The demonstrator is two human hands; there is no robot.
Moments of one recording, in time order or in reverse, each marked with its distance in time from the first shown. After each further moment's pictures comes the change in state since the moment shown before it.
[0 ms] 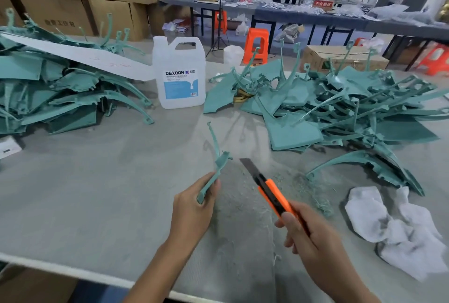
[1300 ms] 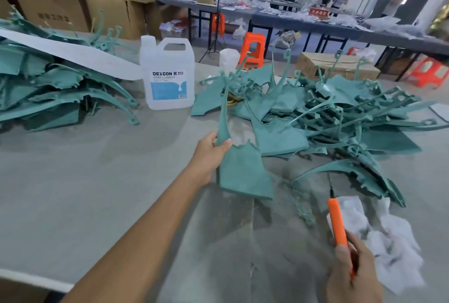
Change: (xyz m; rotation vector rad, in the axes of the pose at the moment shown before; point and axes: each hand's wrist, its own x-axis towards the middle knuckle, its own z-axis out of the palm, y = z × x) left_hand 0.120 0.036 0.078 -0.529 -0.310 -0.556; right_hand -0.023 0.059 -0.029 0.101 0.713 0.200
